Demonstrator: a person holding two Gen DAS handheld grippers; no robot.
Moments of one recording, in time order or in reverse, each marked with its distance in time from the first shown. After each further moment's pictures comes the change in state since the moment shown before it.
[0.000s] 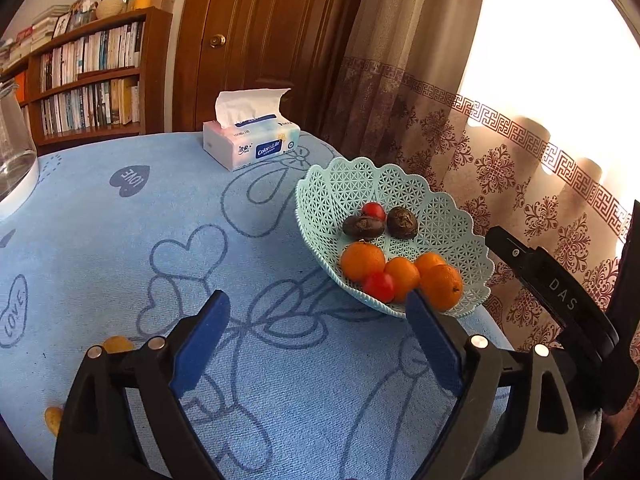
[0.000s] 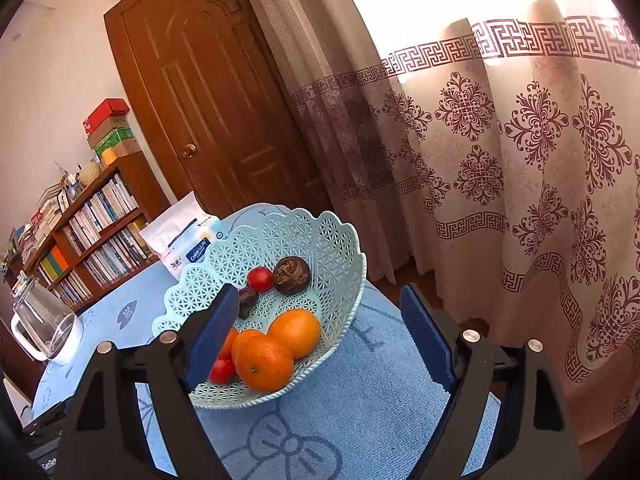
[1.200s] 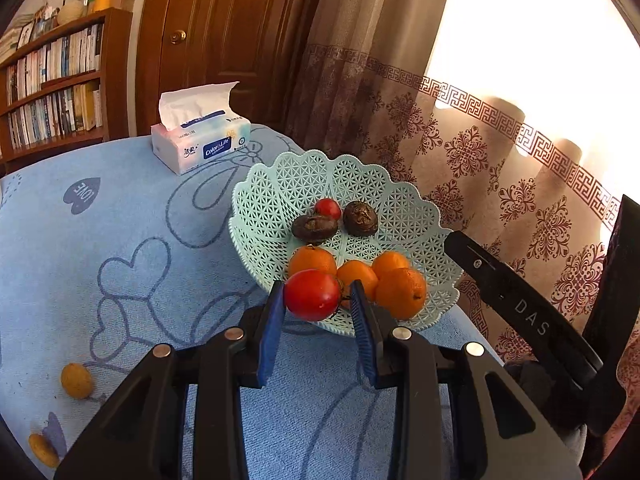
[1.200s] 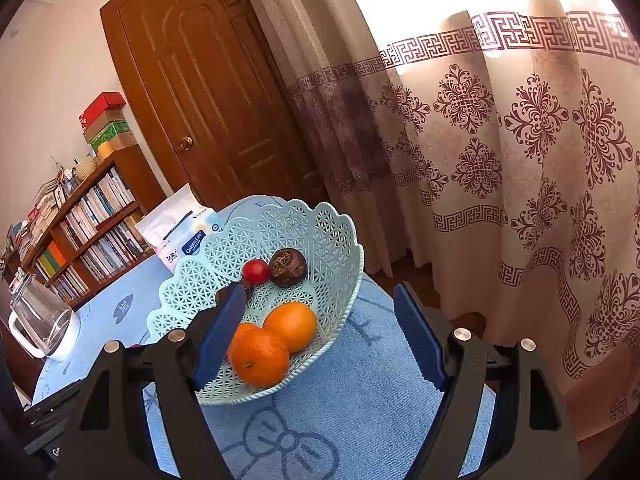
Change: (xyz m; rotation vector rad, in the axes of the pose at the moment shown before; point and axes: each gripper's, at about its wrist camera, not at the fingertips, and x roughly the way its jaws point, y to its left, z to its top) left arm 0.025 -0.030 0.015 0.068 0.046 -0.109; right arm 0.005 0.000 -0.002 0.002 0.033 -0.016
